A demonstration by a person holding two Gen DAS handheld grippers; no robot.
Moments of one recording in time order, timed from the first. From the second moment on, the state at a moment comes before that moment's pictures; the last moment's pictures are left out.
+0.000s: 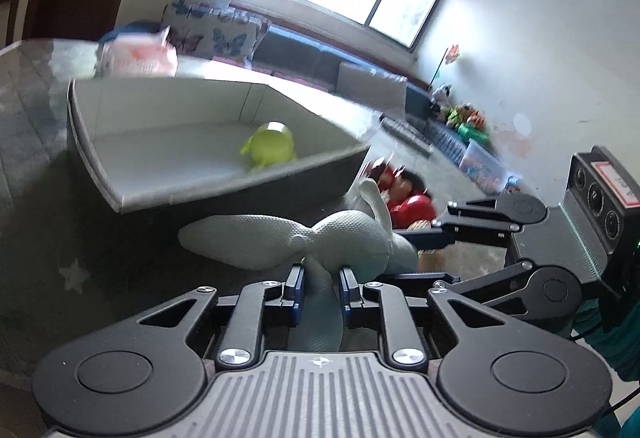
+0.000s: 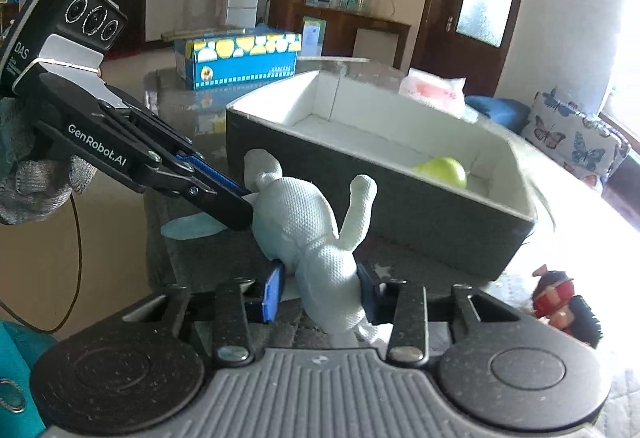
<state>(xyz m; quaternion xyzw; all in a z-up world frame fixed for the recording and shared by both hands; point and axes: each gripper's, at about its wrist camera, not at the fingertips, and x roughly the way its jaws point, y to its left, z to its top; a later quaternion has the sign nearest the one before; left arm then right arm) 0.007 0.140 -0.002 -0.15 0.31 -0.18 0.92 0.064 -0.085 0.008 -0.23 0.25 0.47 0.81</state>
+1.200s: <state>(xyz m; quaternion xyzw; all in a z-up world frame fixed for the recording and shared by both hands) 0.094 0.204 0.025 -0.23 0.25 -0.03 0.94 0.171 0.014 0.034 -0.24 0.20 0.42 0.85</state>
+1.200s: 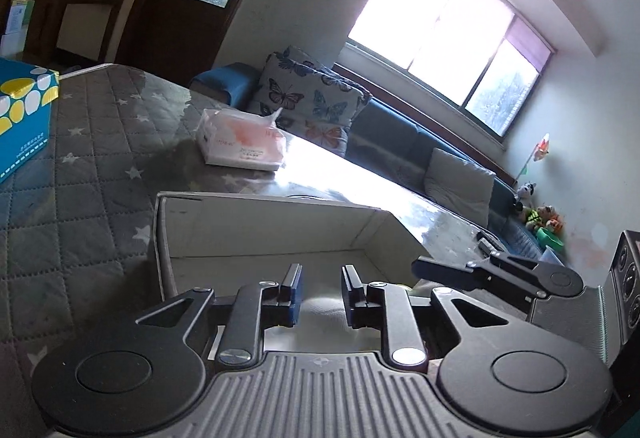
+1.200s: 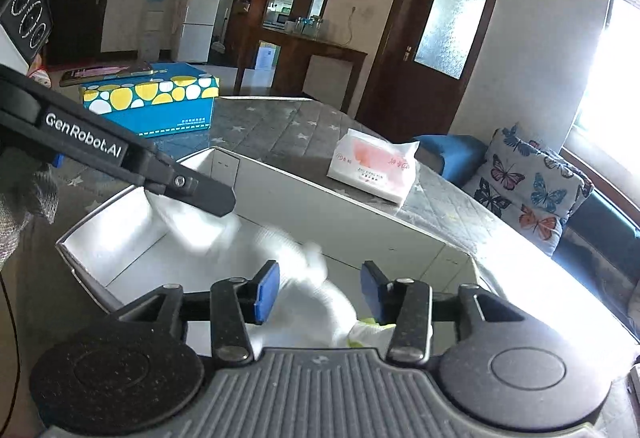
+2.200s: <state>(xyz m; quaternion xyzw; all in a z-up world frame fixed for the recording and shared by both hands) 0.075 0.076 0.007 -0.19 0.32 -0.16 0.92 0.095 -0.161 0.013 -0.14 0.26 0.33 0.90</state>
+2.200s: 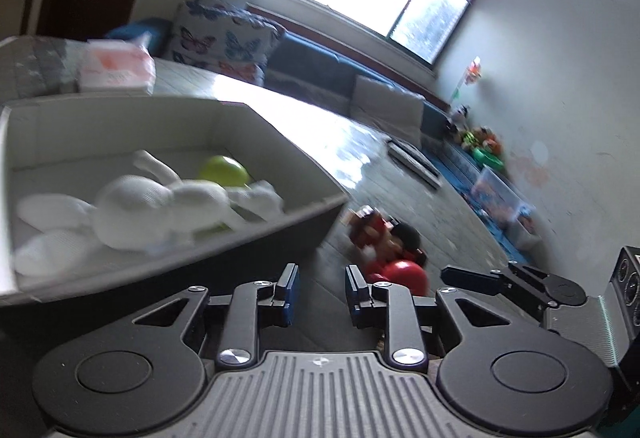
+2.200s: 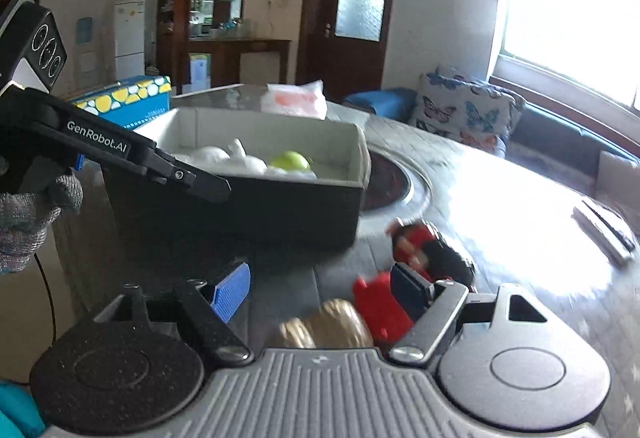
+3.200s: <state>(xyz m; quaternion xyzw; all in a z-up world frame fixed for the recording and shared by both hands) 0.110 0.018 -0.017 -0.19 0.42 -0.25 0.85 0.095 -0.163 -0.031 -0.14 0.30 0.34 0.88</state>
